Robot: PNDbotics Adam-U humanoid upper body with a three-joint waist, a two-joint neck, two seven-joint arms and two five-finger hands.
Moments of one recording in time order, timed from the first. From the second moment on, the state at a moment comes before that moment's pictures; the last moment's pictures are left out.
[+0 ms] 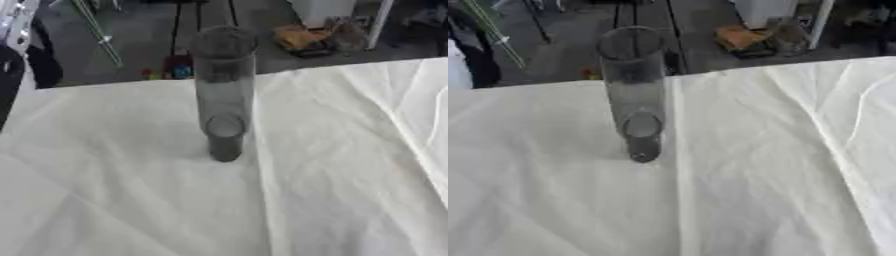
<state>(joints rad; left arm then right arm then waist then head) -1.24 0.59 -0.15 -1.53 0.53 0.20 0.73 -0.32 -0.37 -0.12 -1.98 0.14 -0.61 -0.63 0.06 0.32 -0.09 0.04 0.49</state>
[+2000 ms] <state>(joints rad) -1.36 0.49 -0.15 -1.55 0.73 0.04 0.76 -0.33 -0.37 -0.10 -1.98 0.13 -0.62 -0.62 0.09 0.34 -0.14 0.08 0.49</state>
